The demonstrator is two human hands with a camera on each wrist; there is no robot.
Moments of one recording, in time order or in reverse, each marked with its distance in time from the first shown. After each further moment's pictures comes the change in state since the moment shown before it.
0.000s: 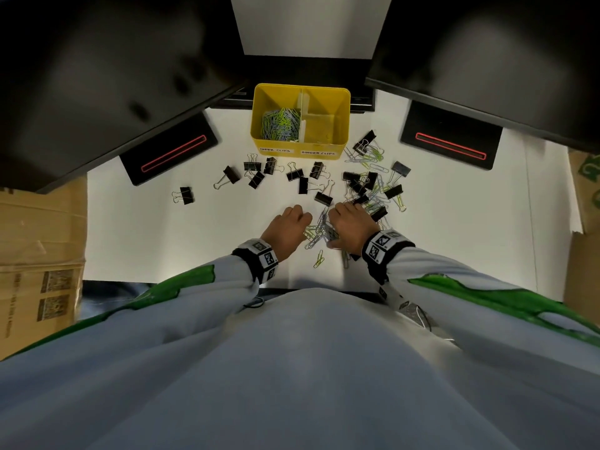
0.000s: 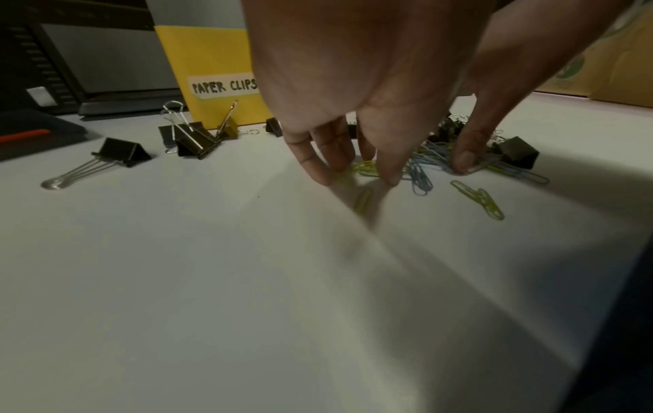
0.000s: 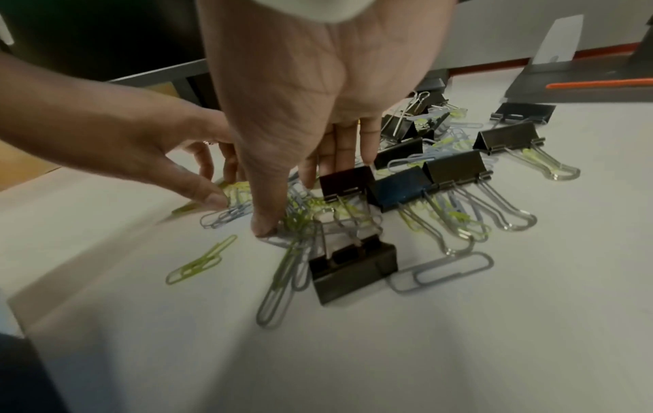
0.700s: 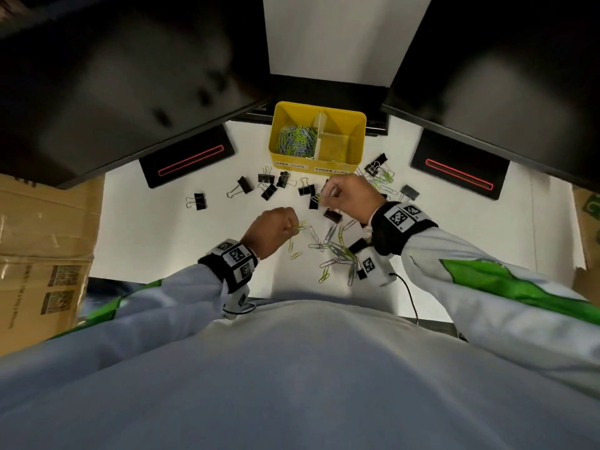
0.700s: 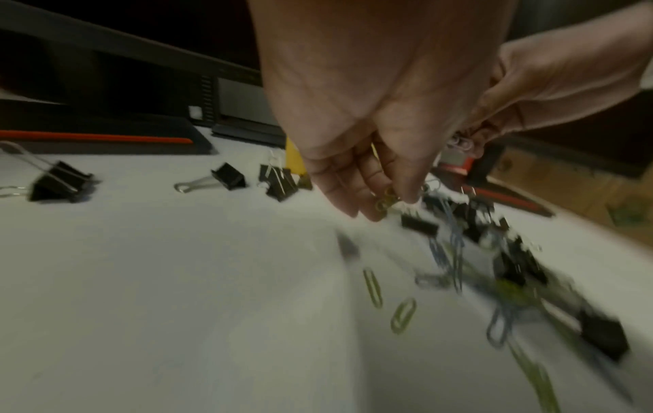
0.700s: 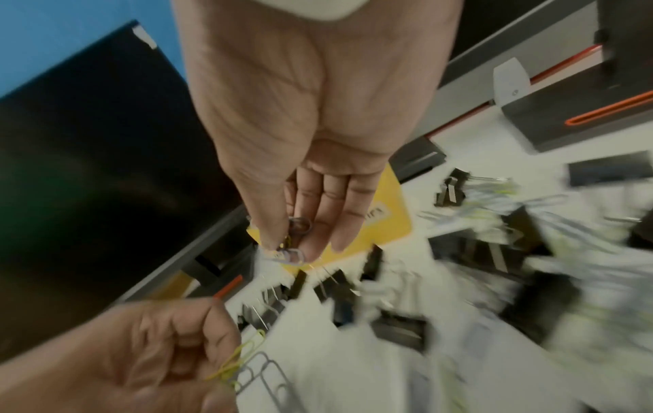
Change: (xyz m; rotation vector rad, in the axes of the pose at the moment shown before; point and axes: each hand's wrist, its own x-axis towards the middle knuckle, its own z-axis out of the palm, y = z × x) left_hand -0.028 -0.039 -0.043 -0.567 0.227 -0.141; right_hand 0.036 0.002 -0.102 0.804 0.162 0.052
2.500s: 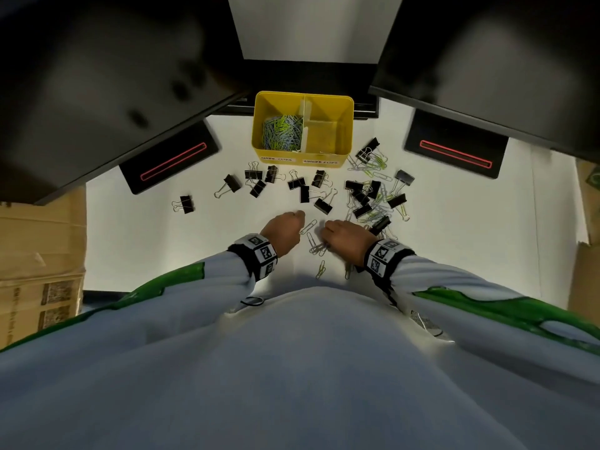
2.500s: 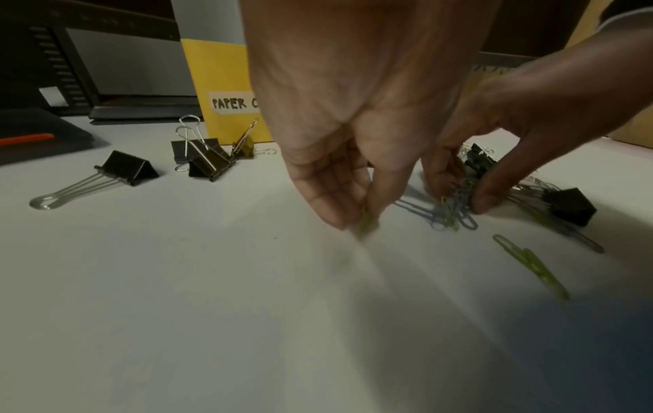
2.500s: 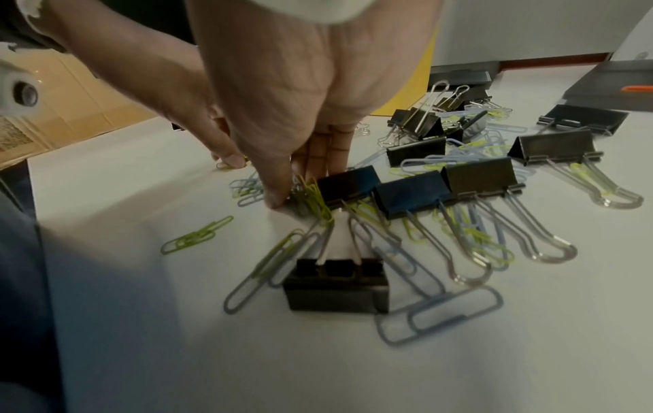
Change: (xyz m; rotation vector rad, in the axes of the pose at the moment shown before) left_hand 0.040 0.014 0.041 0.451 -0.309 -0.054; right_hand -0.041 0.062 0.064 -0.773 -0.324 -0.293
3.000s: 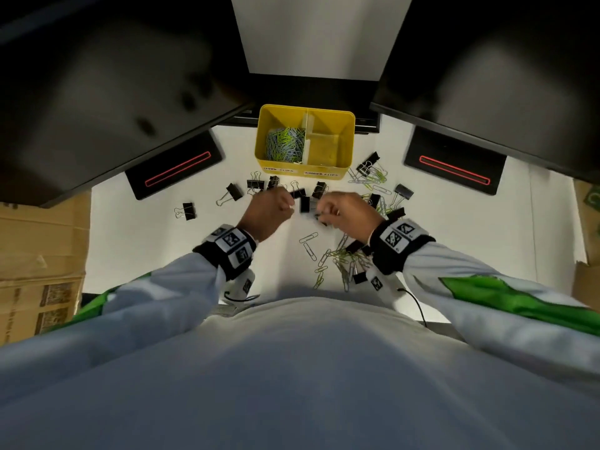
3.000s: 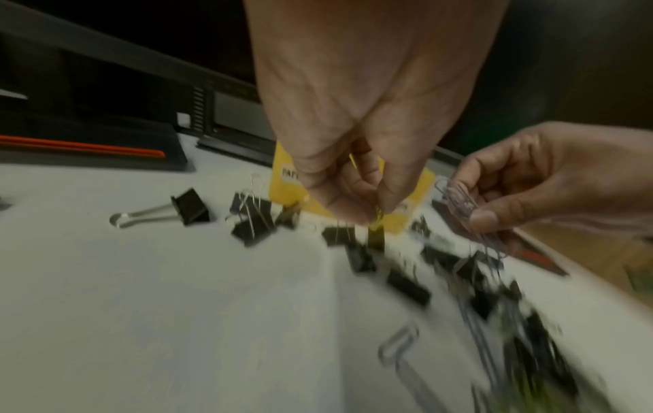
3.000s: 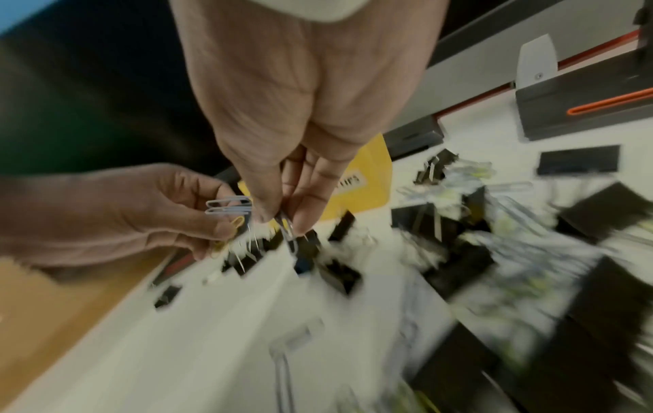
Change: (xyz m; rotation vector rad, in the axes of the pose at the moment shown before) left_hand 0.000 -0.026 -0.054 -0.554 0.330 -0.071; right_hand 0.004 0.020 -0.076 0.631 0.296 0.147
